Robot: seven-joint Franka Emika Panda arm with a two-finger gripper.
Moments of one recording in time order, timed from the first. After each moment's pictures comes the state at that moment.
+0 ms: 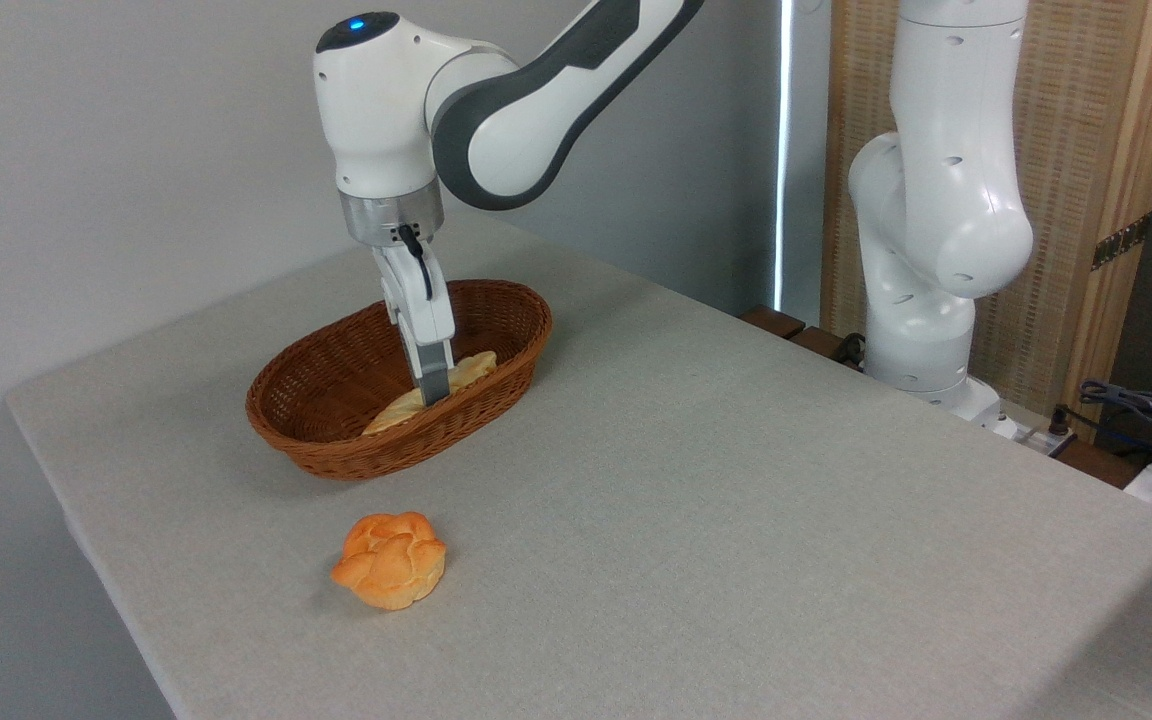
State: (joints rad) arm -0.53 -0.04 0.07 -2.14 -0.10 2.17 0.66
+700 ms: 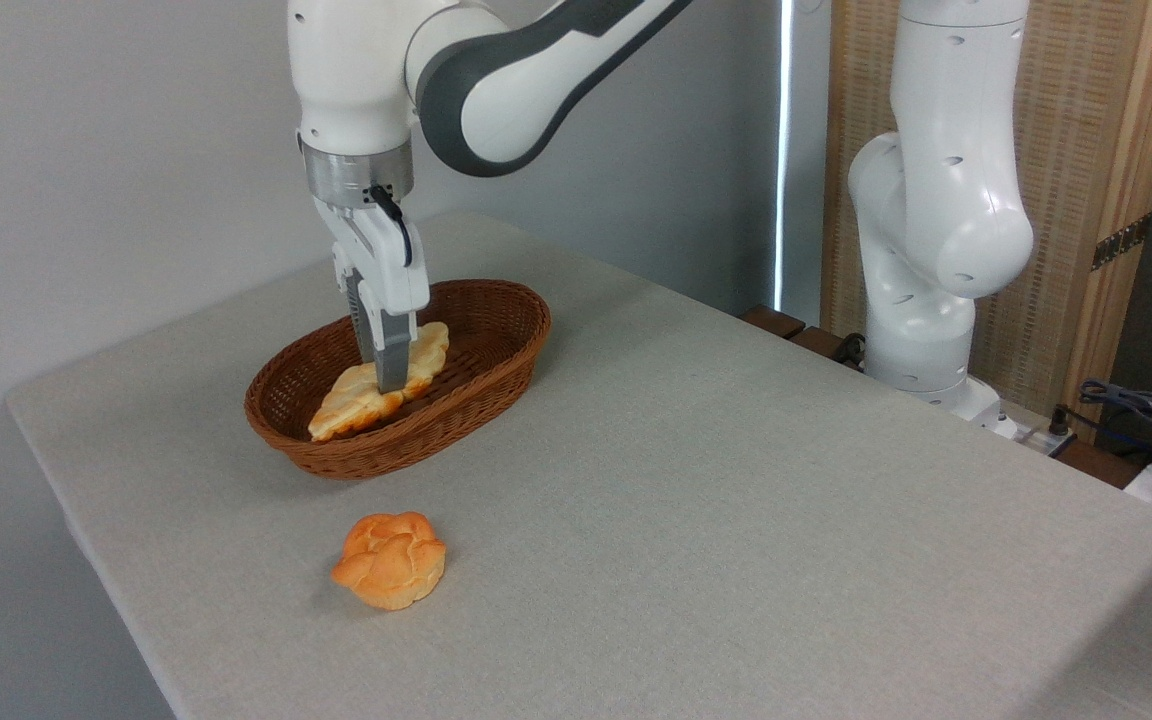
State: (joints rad) arm -0.53 -0.04 0.12 -2.03 -0.15 2.13 0.61
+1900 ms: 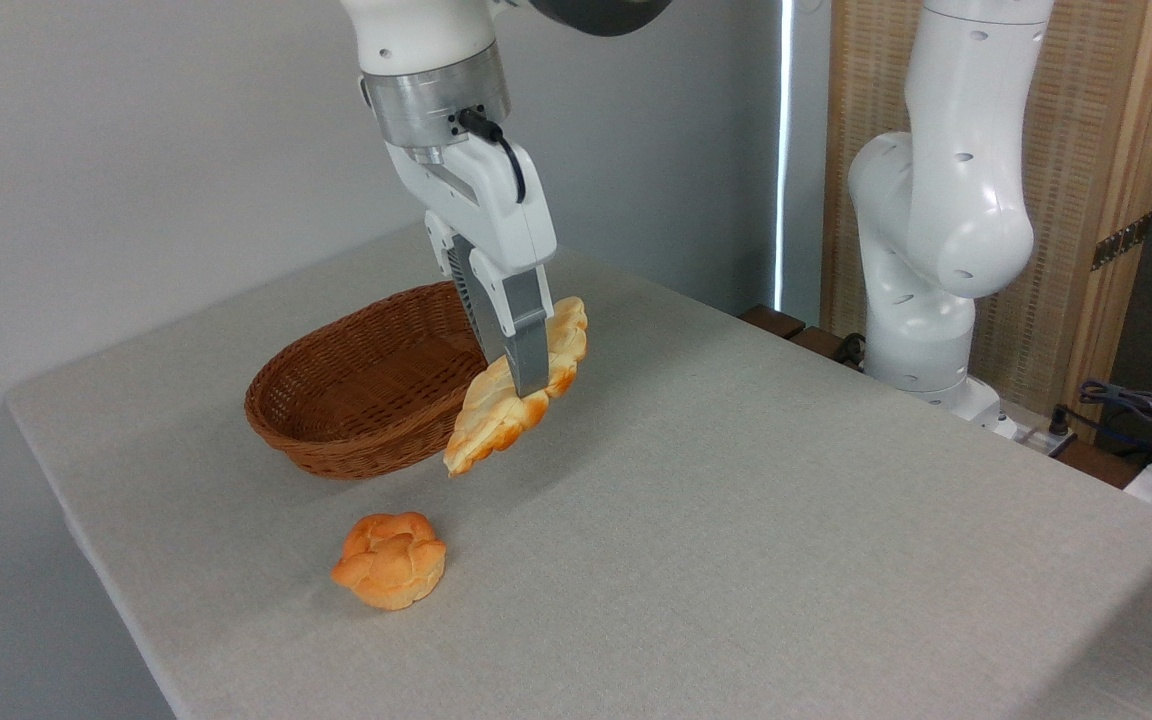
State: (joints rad) arm -0.53 -0.16 0.40 -1.88 0.05 1.67 0.82
